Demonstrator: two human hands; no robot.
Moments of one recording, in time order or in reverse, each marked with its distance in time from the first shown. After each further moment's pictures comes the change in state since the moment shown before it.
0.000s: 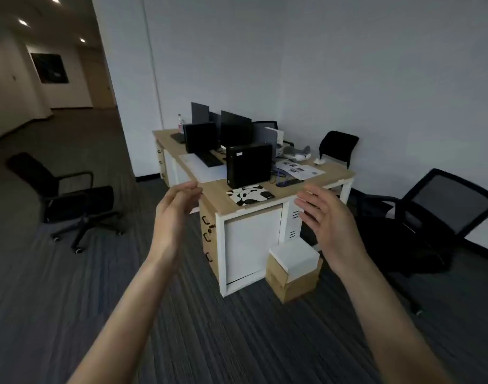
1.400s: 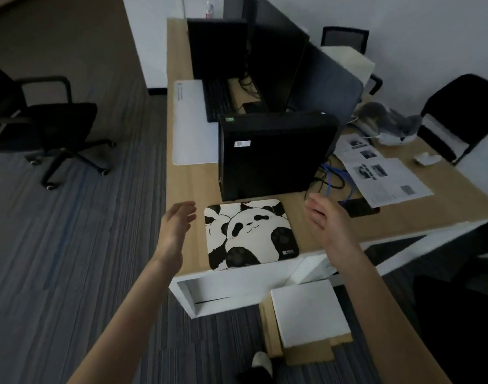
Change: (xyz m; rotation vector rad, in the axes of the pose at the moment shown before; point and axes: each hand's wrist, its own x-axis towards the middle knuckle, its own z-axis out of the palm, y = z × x) left_hand 0.641 -0.420 0.193 0.140 0.399 -0.569; right_hand 0.808 0.256 -0.071 -0.297 -0.045 0.490
